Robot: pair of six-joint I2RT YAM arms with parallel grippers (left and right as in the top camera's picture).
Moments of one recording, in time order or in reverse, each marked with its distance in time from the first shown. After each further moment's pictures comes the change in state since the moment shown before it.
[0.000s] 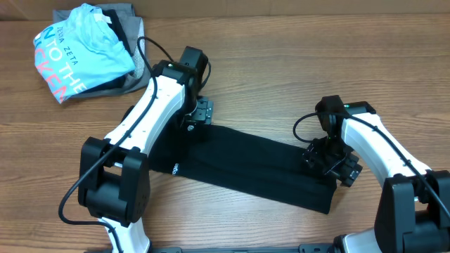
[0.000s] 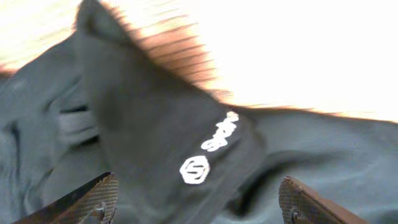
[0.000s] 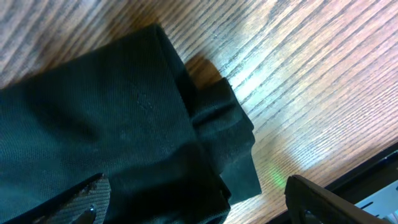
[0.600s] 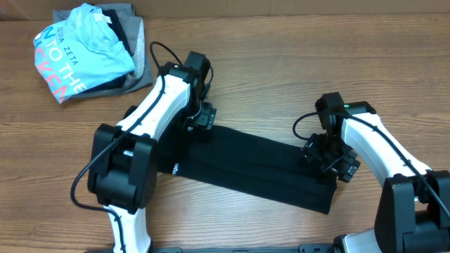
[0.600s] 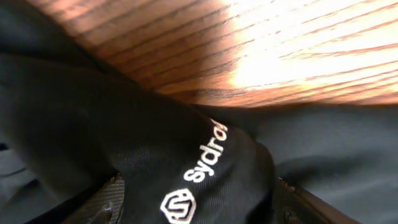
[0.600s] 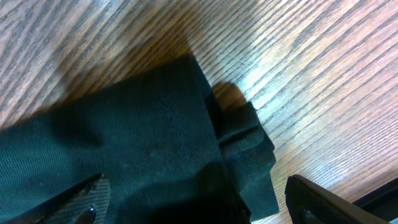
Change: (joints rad) left arm 0.000 0.108 0.000 0.012 0.051 0.116; right arm 0.000 0.000 0.000 0.069 0.000 -0.015
